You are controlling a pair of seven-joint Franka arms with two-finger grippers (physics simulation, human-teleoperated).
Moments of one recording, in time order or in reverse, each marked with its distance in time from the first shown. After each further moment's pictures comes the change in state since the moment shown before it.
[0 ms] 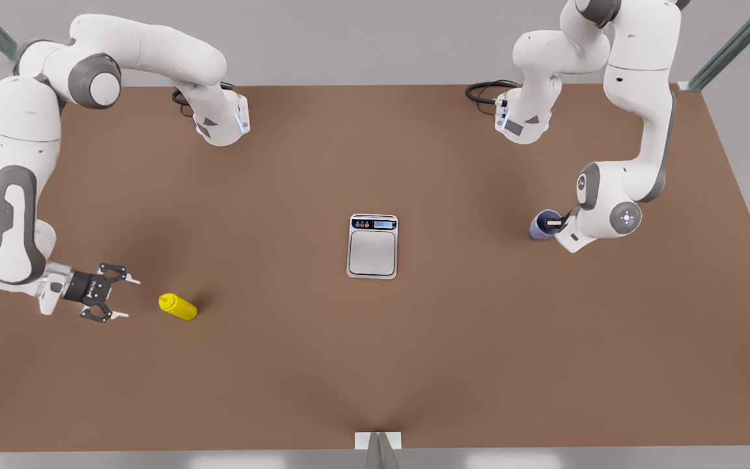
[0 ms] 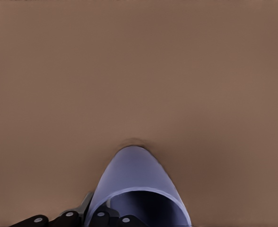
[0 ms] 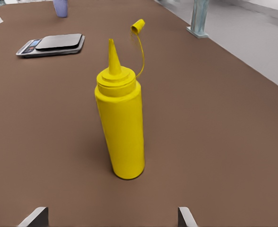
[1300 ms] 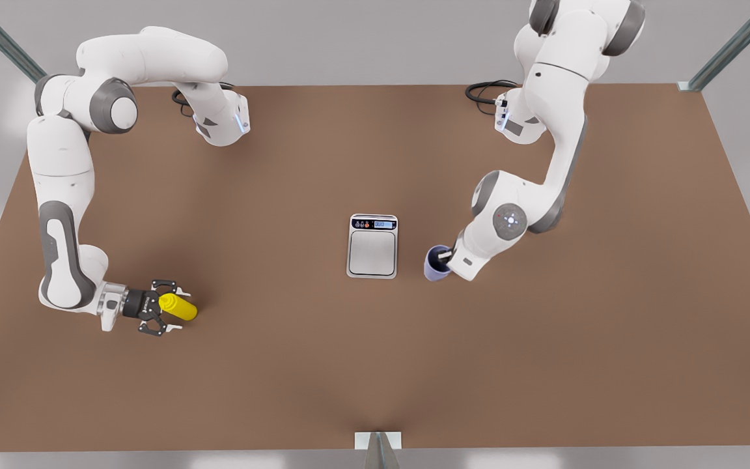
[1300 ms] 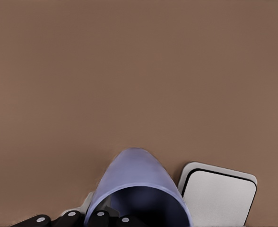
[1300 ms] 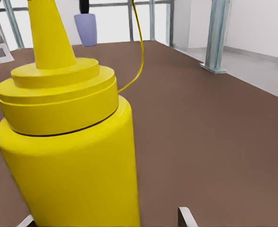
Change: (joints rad) left arm -0.445 0.215 -0.080 0.510 -0.252 0.034 -0.612; right arm 0.087 0.163 0.061 0.045 0.195 -0.014 -0.092
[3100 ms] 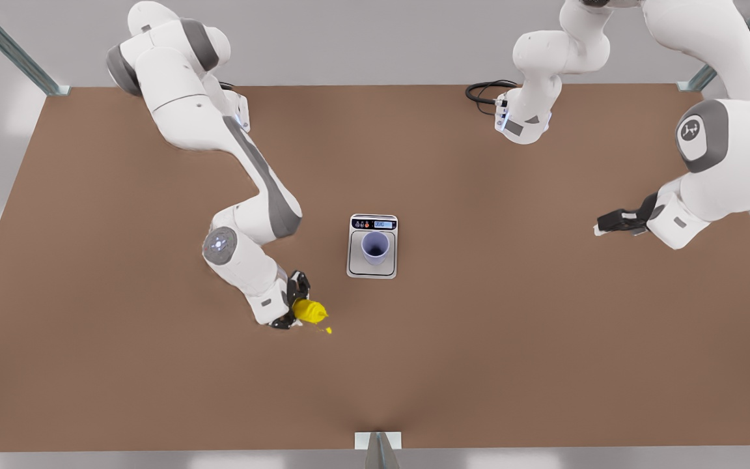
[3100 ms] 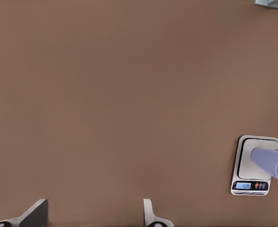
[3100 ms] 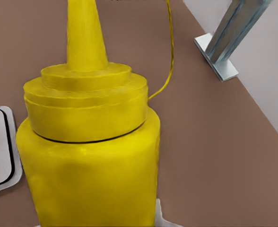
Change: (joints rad) left arm 0.492 -0.279 0.064 0.240 0.099 -0.604 0.566; right arm 0.781 -0.322 -0.013 0.045 -0.872 0.518 1.557
